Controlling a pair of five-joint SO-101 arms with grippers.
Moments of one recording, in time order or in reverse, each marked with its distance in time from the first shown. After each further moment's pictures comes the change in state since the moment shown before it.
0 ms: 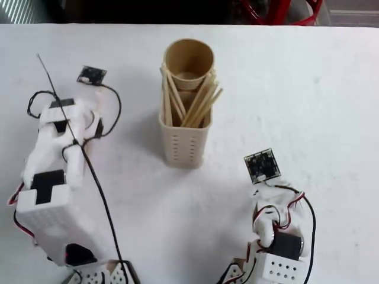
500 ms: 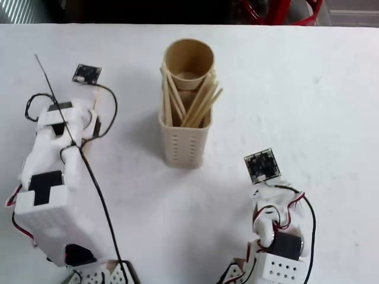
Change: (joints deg) left arm -1.9 -0.7 2.5 -8.4 1.8; right arm 0.0 0.0 0.0 0.0 0.0
